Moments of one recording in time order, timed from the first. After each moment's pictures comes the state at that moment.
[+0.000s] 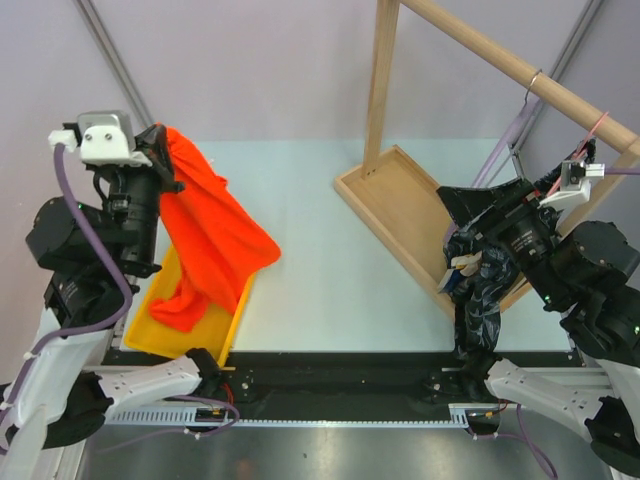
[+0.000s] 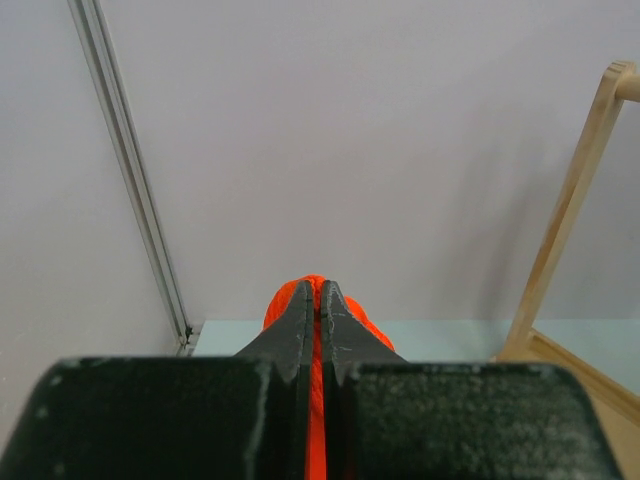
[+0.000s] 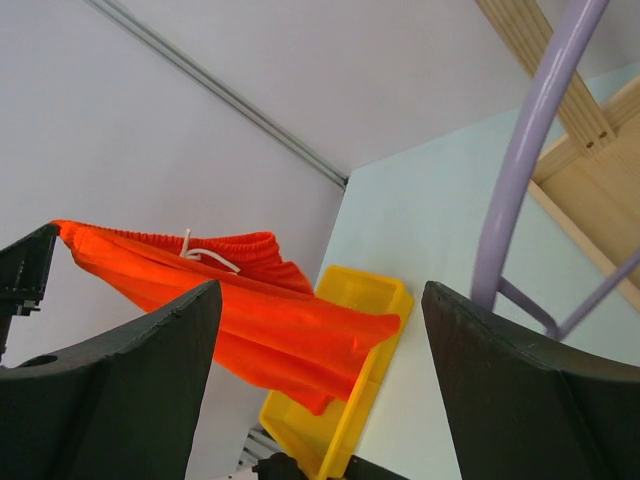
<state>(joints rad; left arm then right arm) -0.85 0.93 1.64 -0.27 -0.80 0.32 0.79 0.78 1.48 -0.67 0.37 0.81</state>
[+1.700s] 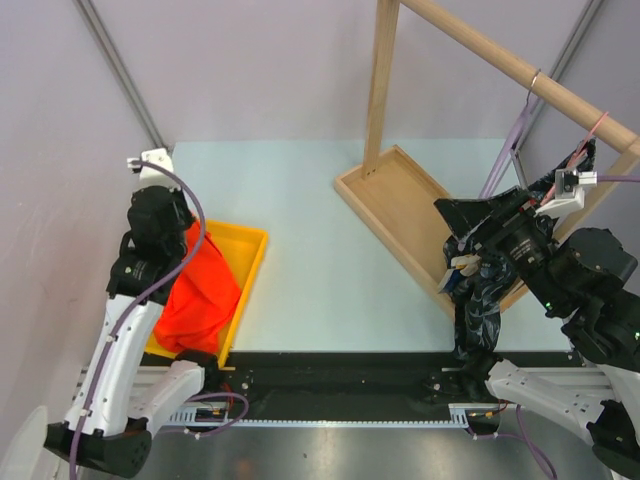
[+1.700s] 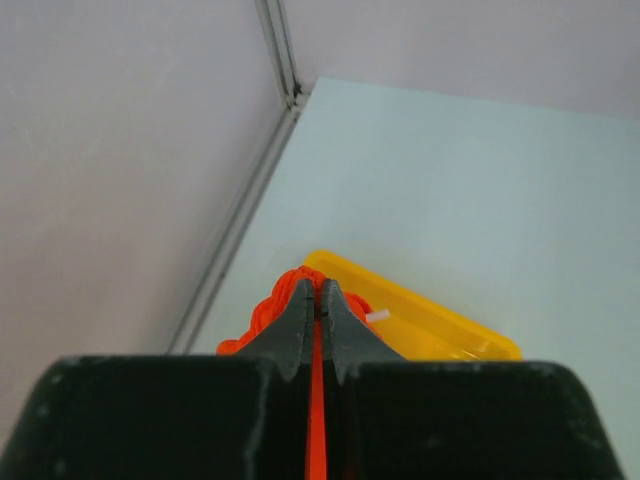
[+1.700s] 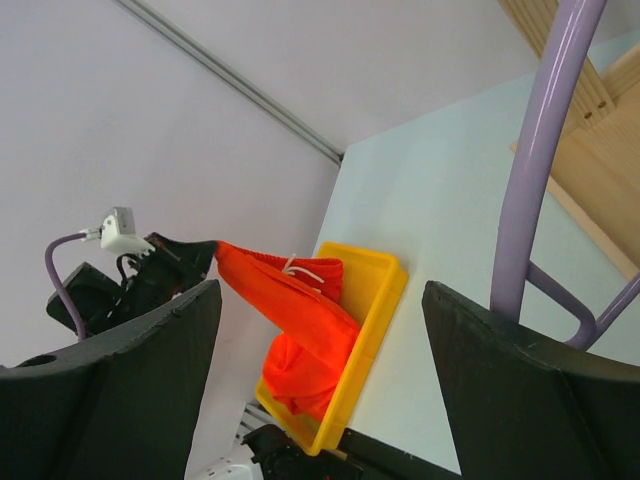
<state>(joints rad) -0.23 0.88 1.12 -0.44 -0.55 0.02 0.79 0.74 1.44 -0.71 0.34 0.82</state>
